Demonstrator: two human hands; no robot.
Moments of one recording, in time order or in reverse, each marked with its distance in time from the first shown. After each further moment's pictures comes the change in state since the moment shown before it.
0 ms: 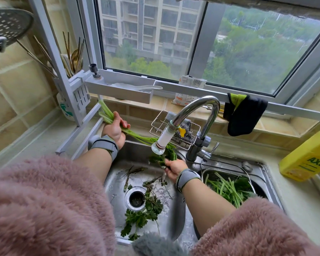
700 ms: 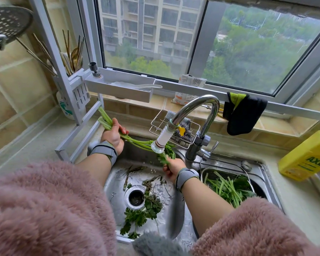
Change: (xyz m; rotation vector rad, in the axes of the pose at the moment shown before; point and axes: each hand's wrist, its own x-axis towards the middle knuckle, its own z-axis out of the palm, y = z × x) left_hand -0.012 -0.011 -0.012 0.024 0.065 -0.025; right_hand -0.005 0.001 -0.005 -0.172 -0.005 0.003
